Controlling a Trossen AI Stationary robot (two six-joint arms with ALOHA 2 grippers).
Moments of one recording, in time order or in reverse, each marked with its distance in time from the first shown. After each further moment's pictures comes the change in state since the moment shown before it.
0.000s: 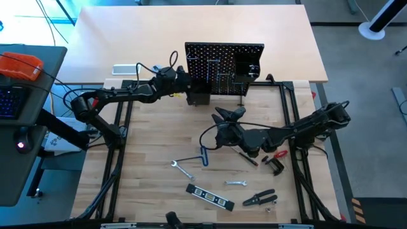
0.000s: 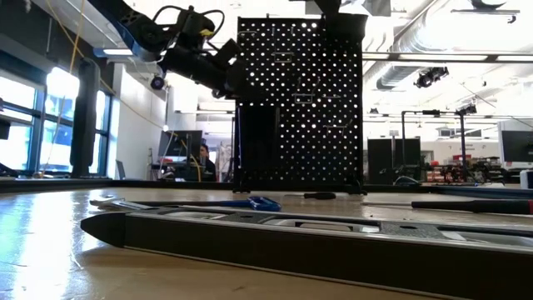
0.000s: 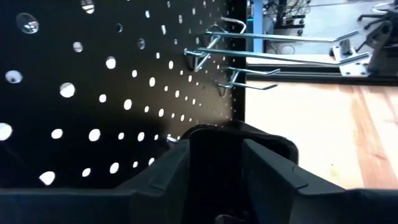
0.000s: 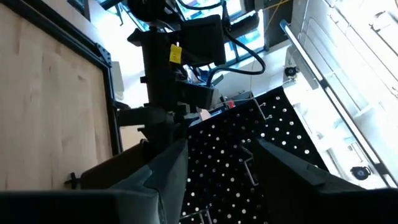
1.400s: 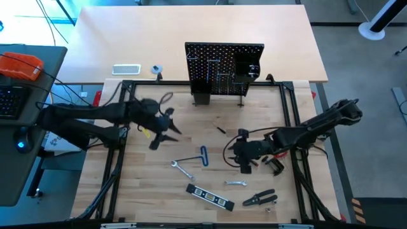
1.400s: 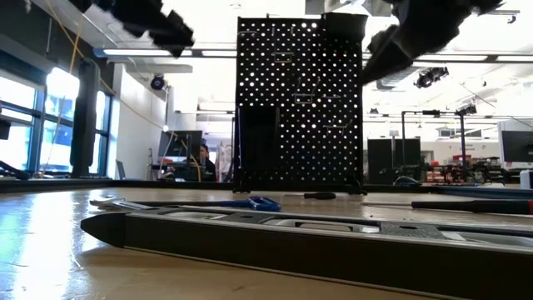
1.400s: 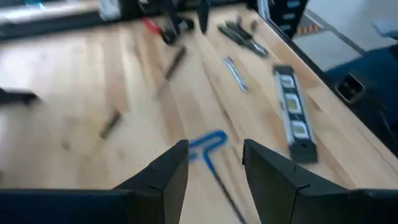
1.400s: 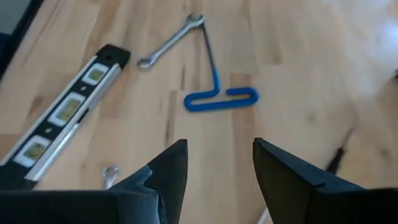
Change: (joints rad) left arm -0.488 -0.524 -0.138 -0.725 0.185 0.006; right arm 0.043 -0.202 -0.254 -0.724 -0.870 1.306
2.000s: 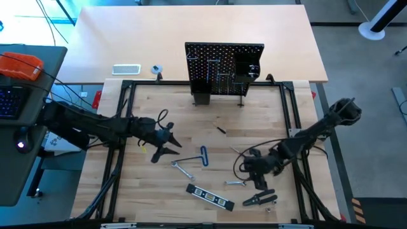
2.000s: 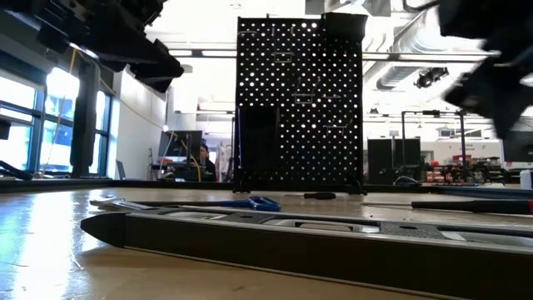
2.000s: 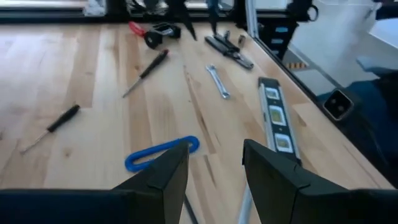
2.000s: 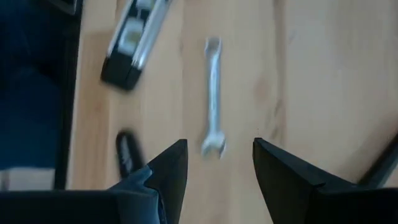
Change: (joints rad) left arm -0.157 0.001 -0.335 0.512 -0.104 -0.225; right arm 0.201 0.000 -0.116 -0.099 -0.254 0.418
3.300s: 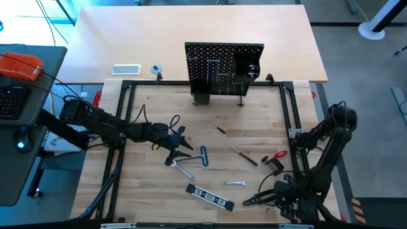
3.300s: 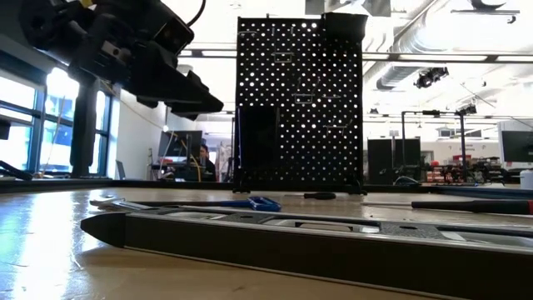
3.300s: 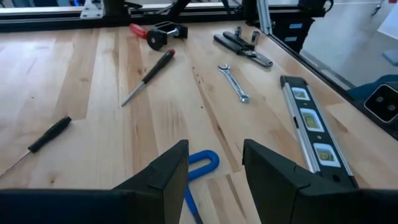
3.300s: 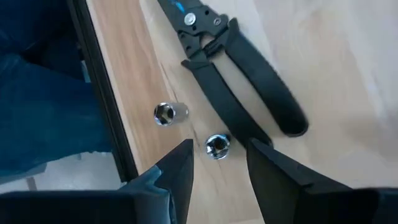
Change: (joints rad) left arm 0.006 0.379 -0.003 0.417 0.000 0.042; right arm 0.657 0.152 0.100 -0.181 0.269 0.916
